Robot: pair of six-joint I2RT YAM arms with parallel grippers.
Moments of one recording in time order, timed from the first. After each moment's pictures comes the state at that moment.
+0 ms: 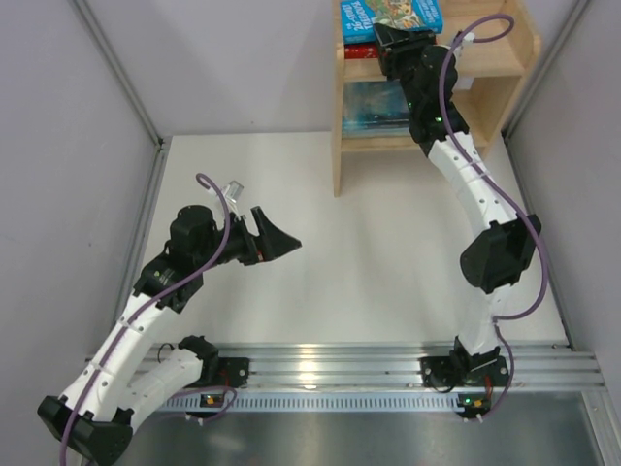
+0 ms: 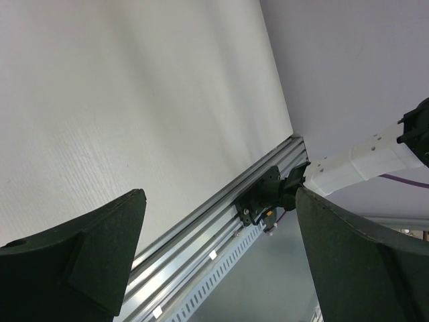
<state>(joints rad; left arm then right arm) -0.45 0.81 0.90 -0.45 0.46 -0.76 0.35 1.93 2.06 0.10 0.16 1.35</state>
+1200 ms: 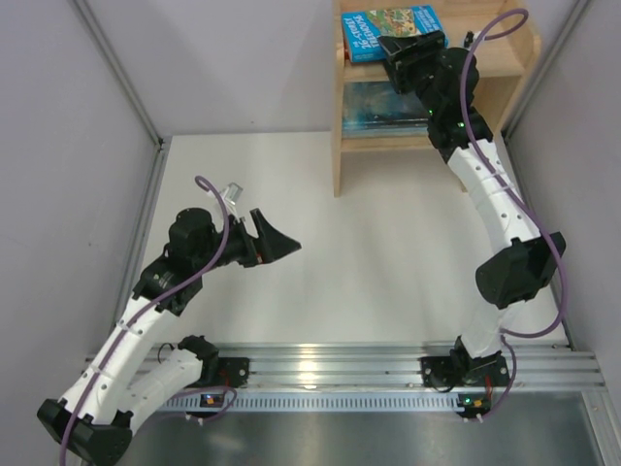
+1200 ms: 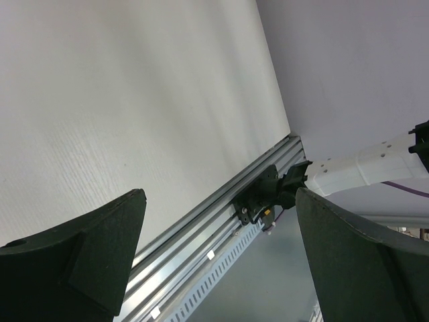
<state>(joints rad) -0.45 0.79 0.88 -0.44 0.46 -0.77 0.31 1.78 1.95 -0.06 0.02 1.28</state>
